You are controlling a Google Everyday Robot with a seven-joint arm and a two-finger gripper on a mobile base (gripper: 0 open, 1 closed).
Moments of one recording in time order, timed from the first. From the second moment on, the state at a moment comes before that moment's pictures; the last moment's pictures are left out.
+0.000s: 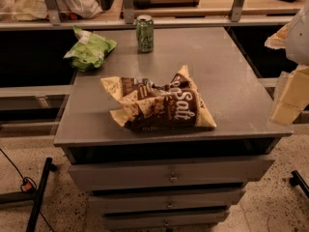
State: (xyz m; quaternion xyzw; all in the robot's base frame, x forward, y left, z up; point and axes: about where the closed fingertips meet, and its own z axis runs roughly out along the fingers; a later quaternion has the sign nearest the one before) arm 0.438 -0.217 0.976 -0.60 0.78 -0.03 0.16
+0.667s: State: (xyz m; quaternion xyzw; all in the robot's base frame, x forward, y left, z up) arm 0.451 -0.207 0.965 -0.60 0.77 0.01 0.19
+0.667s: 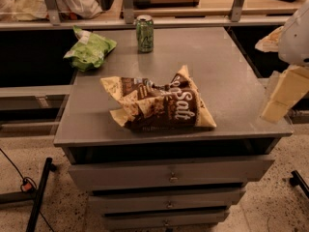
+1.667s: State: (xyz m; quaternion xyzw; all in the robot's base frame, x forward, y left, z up) arm 0.515 -0.087 0.903 -0.61 0.67 0.28 0.33
